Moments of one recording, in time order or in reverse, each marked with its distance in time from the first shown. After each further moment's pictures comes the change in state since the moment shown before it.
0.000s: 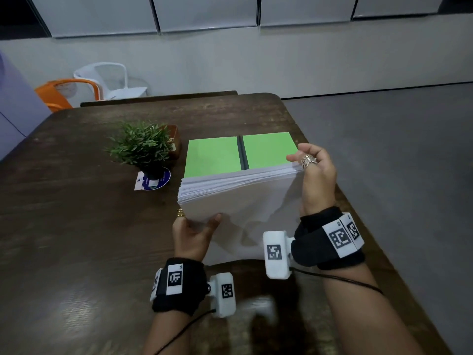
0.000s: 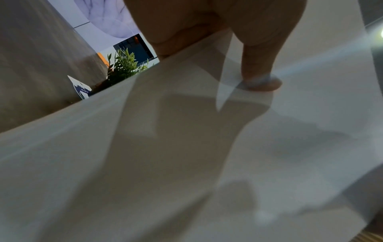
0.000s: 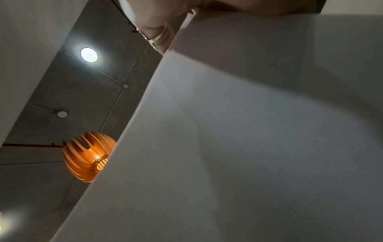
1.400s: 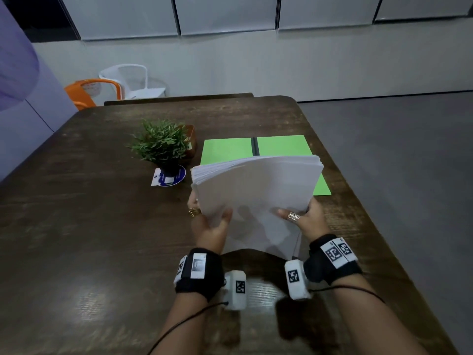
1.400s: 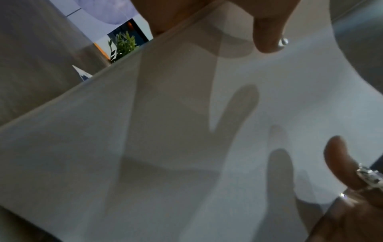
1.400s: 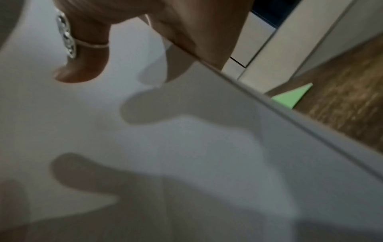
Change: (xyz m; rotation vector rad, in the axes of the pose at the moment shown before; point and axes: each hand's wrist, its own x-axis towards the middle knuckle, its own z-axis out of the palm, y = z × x) left_hand -0.003 -0.018 0.012 -0.015 0.100 0.058; right_hand -0.011 0.100 -0.032 -0.079 -0.421 0.129
